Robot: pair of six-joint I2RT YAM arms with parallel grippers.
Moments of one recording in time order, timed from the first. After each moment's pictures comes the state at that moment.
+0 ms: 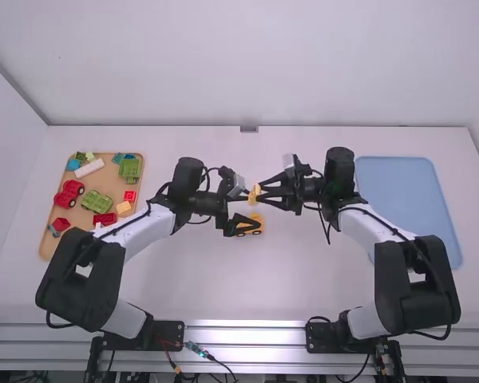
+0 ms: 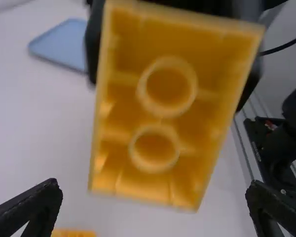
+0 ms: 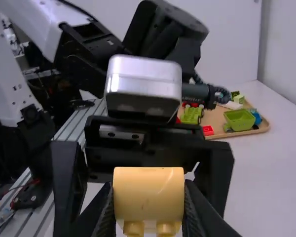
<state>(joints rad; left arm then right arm) -0.31 1.57 0.81 0.10 1.09 0.29 0.18 1.59 0.79 0.46 -1.44 -0.16</state>
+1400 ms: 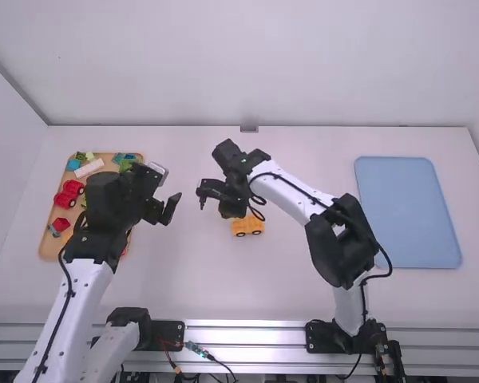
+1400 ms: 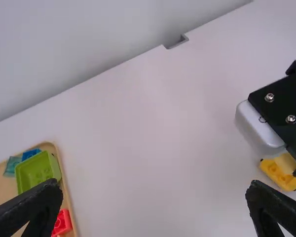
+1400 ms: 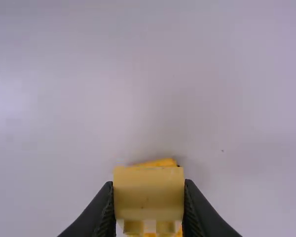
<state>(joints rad) 0.05 0.92 0.75 -0.39 0.30 0.40 0.69 2.03 1.63 -0.94 -0.27 -0.78</state>
